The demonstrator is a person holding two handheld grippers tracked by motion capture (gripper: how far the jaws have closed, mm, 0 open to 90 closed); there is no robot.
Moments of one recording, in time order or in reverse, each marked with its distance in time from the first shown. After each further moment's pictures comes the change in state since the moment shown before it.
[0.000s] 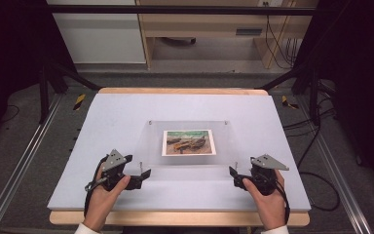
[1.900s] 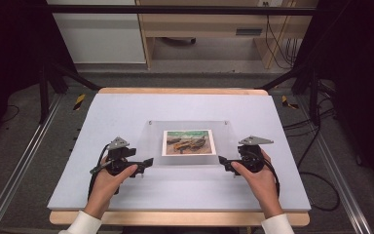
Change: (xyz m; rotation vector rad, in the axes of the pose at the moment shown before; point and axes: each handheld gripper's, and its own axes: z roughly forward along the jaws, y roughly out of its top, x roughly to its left) left arm 0.023 0.023 0.027 0.103 -0.046 -0.150; right arm -0.007 0.038 0.049 0.142 0.149 0.013
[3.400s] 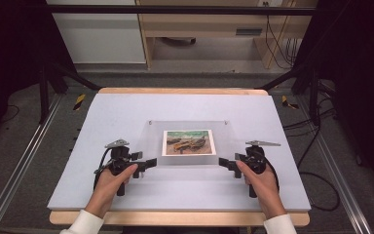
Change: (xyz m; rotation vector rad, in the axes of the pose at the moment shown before) left arm 0.011 -0.010 0.015 -0.011 -0.164 -0.160; right arm -0.015 -0.017 0.006 0.011 0.190 0.274
